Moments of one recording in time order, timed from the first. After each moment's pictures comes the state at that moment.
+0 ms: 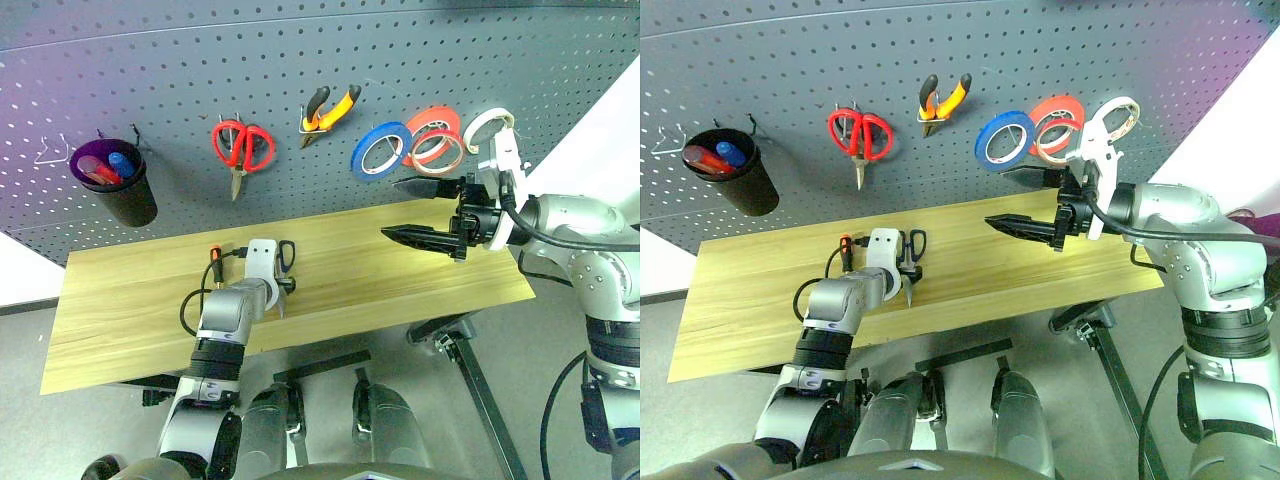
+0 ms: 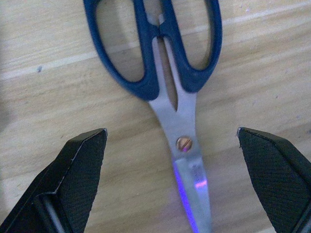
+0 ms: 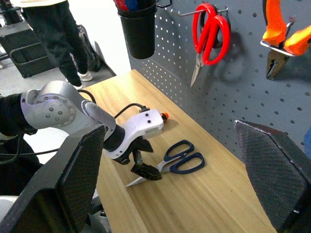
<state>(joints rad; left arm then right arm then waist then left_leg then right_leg) -0.49 0.02 0.04 0.21 -0.14 1.00 0.05 -0.59 -0.76 -0.08 -0.23 0.69 0.71 1.04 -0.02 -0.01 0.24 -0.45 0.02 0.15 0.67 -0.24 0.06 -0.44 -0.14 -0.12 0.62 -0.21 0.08</state>
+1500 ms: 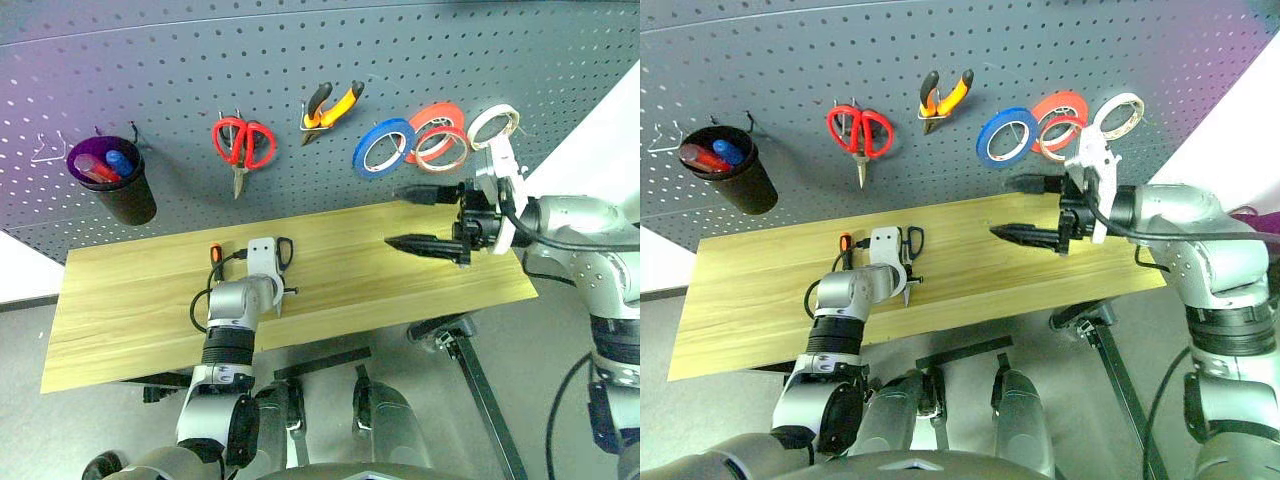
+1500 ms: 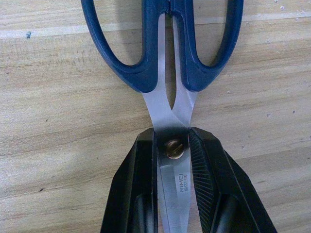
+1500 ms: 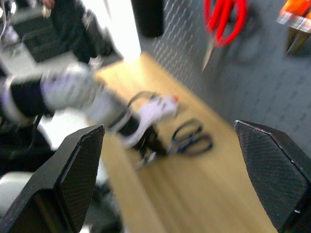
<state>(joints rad) -0.57 -0.06 0.17 0.29 -0.13 1.03 0.16 -0.55 -0.86 -0.04 -0.21 0.65 0.70 1.17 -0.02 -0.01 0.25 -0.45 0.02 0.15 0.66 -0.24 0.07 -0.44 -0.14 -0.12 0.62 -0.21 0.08</state>
